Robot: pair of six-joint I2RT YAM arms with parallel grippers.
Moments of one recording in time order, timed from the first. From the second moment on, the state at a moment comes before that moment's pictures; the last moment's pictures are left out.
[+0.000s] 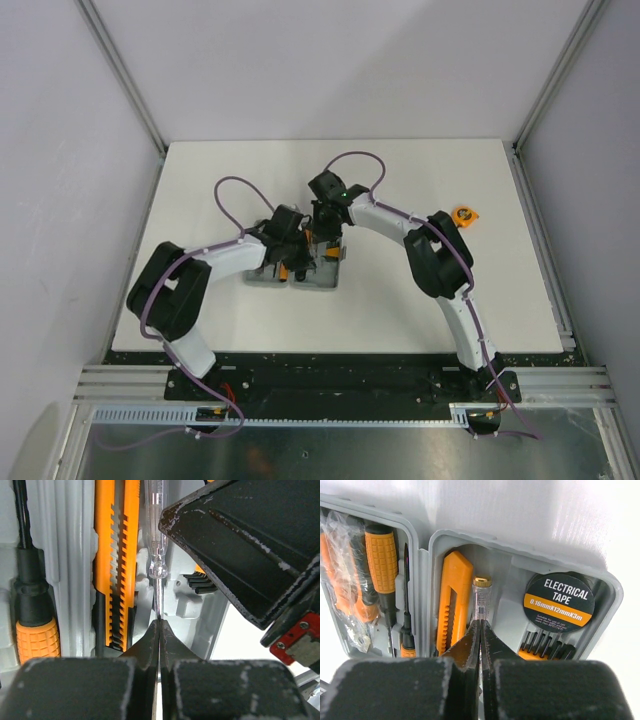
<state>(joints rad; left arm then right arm) -0.55 1.69 0.93 -0.22 0.11 -0.77 0.71 2.26 1.83 -0.60 -0.06 0.67</state>
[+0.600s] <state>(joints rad) -0.59 1.72 0.93 -0.18 0.05 -0.90 0.68 2.24 1.78 -0.54 -0.11 0.70</state>
